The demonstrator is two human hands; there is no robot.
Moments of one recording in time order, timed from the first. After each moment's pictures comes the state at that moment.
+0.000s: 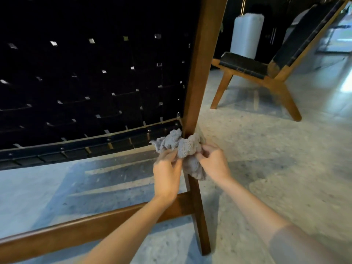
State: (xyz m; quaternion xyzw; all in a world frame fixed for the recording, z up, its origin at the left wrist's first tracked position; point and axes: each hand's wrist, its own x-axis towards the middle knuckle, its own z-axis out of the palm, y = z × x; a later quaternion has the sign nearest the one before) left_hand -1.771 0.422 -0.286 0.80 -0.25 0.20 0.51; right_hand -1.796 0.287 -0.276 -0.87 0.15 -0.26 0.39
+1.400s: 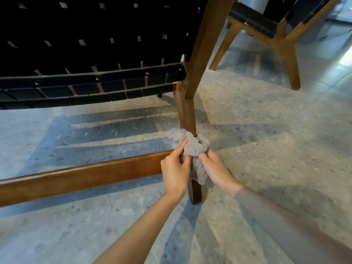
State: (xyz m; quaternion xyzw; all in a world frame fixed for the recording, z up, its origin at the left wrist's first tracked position) left_hand -1.834 0.424 -0.377 0.77 -0.15 0.04 0.62; right_hand -1.873 0.321 -0.349 -0.82 0.23 -0.04 0.52
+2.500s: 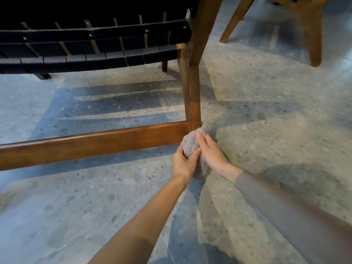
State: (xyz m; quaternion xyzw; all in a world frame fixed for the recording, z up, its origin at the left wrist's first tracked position) left_hand -1.867 0.415 -0.423 0.71 0.01 -0.18 0.68; right_hand -1.881 0.324 -0.395 -0.79 0.24 -0.02 0.56
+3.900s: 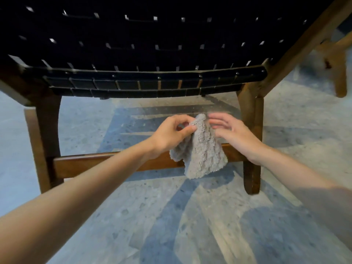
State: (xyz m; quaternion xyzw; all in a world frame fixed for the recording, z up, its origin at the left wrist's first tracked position) left_hand -1.762 0.648 -0.262 0.78 -0.33 -0.11 0.52; right_hand -1.833 0.473 -0.251 -0.85 0.07 -0.02 0.51
